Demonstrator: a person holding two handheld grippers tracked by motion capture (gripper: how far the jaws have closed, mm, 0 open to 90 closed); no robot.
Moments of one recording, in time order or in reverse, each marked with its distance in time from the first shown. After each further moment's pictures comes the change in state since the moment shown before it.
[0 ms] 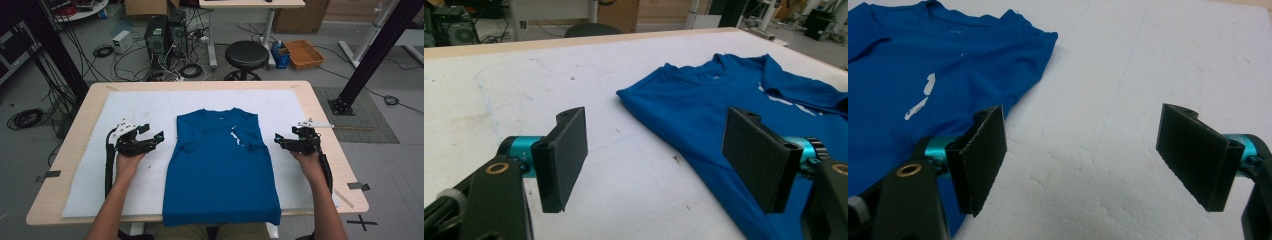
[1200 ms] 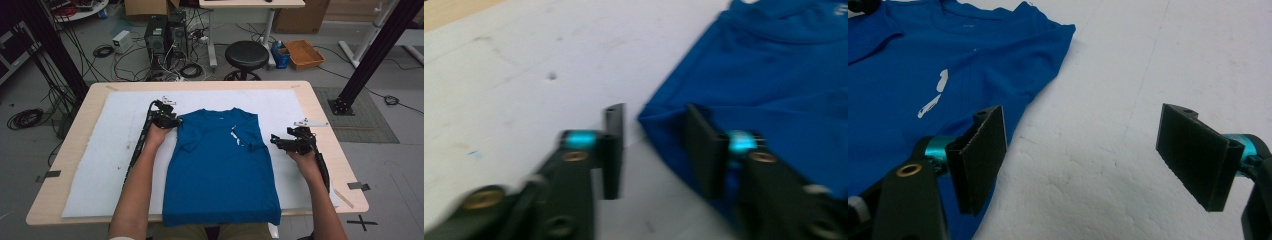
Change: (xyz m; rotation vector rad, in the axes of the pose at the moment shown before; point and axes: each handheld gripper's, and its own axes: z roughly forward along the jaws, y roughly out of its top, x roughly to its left) left arm -0.001 0.036 0.133 0.407 0.061 0.171; right arm 0.005 0.000 0.011 0.027 0.048 0.009
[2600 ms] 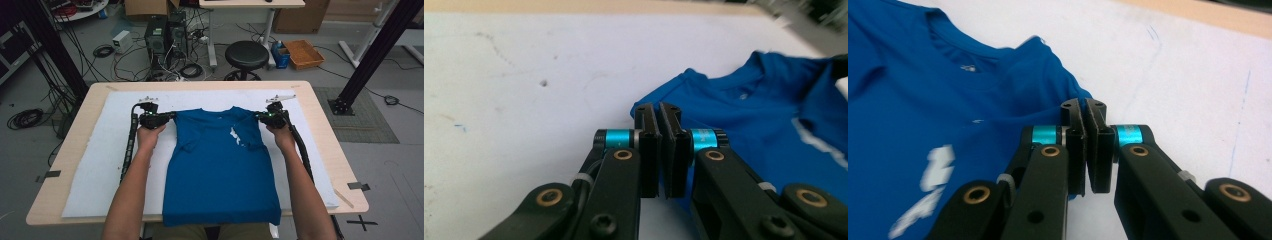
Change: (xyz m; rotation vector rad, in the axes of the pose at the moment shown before) left arm 0.018 -0.019 -0.043 -0.258 -0.186 -0.343; right arm 0.016 0.069 0.078 0.059 0.082 -0.086
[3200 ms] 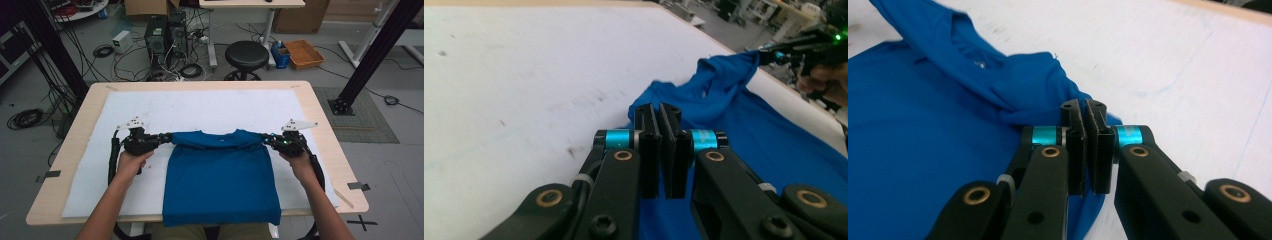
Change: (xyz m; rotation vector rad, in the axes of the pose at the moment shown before) left arm -0.039 -0.048 -0.082 0.018 -0.243 0.125; right arm 0.041 -0.060 -0.086 -0.071 0.122 -0.106
